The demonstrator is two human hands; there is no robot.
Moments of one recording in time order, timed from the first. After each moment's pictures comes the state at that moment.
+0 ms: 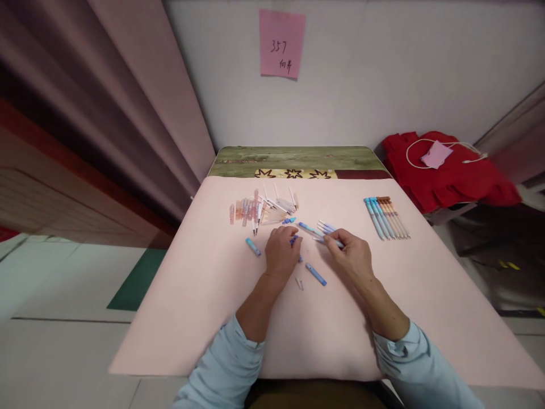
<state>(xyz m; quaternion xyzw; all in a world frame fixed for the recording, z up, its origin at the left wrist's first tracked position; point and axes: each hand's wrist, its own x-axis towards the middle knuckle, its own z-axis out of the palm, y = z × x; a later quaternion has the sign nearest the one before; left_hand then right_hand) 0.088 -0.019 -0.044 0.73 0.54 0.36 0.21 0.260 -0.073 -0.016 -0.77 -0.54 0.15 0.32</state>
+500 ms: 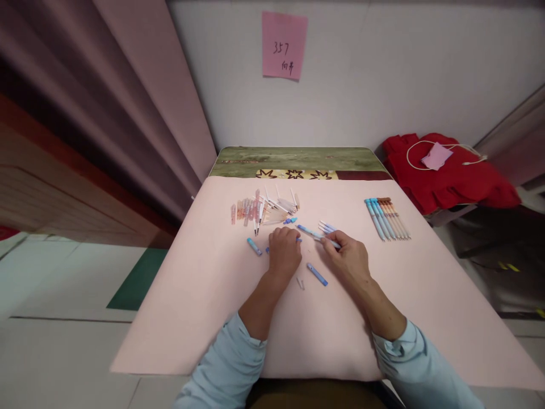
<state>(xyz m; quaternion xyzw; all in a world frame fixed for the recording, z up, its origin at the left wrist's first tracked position) 0.093 -0.020 -0.042 0.78 0.54 0.26 0.15 0.255 -0.072 -0.020 -0.76 -0.55 0.15 0.31</state>
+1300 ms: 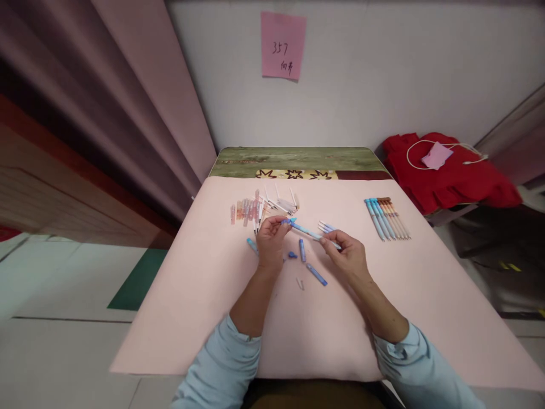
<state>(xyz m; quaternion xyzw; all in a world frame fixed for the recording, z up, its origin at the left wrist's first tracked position) 0.090 -0.002 -0.039 0.34 0.41 0.64 0.56 0.252 -0.073 -0.024 -0.67 -0.51 0.28 0.46</state>
